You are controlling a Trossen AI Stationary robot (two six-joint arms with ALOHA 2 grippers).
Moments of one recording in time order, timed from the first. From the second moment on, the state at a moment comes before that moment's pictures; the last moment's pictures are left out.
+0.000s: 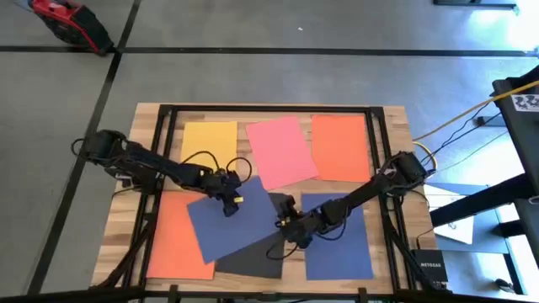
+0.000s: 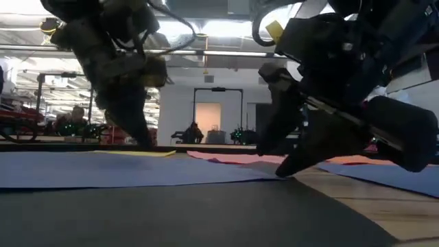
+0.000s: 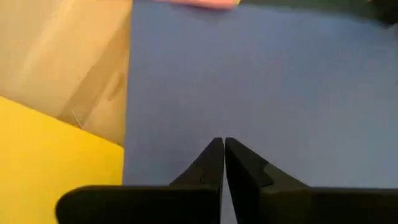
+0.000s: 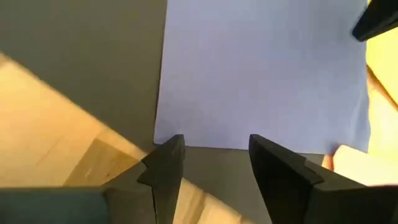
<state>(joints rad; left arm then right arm) -0.16 1.53 0.66 -0.13 -0.14 -0.57 0.46 1.90 0.98 -0.04 0.37 -0.29</state>
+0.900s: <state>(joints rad) -0.16 1.67 0.66 0.01 -0.14 -0.59 0.50 1.89 0.98 -0.07 0.31 -0.23</state>
